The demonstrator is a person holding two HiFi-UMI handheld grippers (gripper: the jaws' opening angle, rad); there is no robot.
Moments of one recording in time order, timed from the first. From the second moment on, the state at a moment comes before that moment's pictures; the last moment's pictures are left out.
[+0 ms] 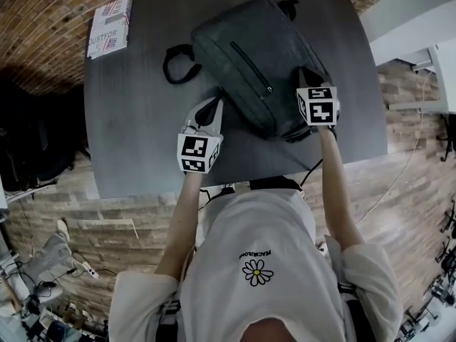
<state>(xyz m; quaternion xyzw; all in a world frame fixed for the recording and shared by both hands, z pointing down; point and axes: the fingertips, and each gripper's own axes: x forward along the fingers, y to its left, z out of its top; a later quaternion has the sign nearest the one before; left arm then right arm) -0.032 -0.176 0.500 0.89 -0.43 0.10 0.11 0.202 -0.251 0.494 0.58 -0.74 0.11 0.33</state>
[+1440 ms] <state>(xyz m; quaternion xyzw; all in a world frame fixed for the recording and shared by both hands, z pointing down) -0.019 -0.210 0.567 0.94 -0.19 0.26 0.14 0.201 -0.249 0.499 0.54 -0.77 0.15 0.29</state>
